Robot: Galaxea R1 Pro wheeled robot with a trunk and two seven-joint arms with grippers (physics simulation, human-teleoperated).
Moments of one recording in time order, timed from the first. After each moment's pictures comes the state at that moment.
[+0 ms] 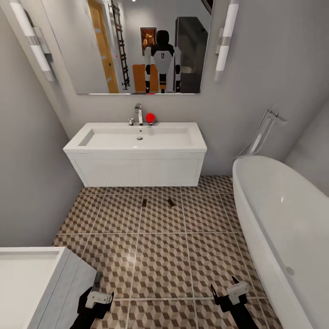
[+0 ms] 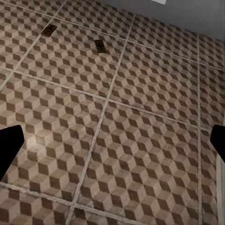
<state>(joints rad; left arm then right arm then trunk) -0.52 0.06 -0.54 0.08 0.39 -0.73 -0.02 -0.48 -0.07 0.26 -0.02 0.09 -0.86 -0.10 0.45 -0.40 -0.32</state>
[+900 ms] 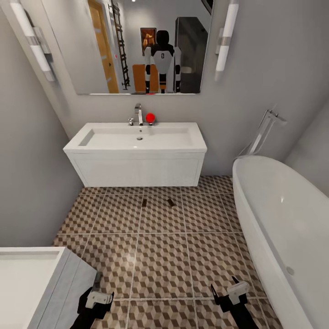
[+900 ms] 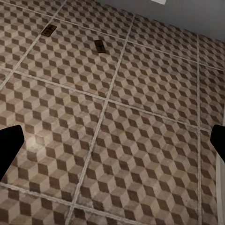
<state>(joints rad) -0.52 0.06 -0.54 0.08 0.39 -0.73 -0.03 -0.48 -0.07 0.26 -0.02 0.09 -0.86 -0.11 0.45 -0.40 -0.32</state>
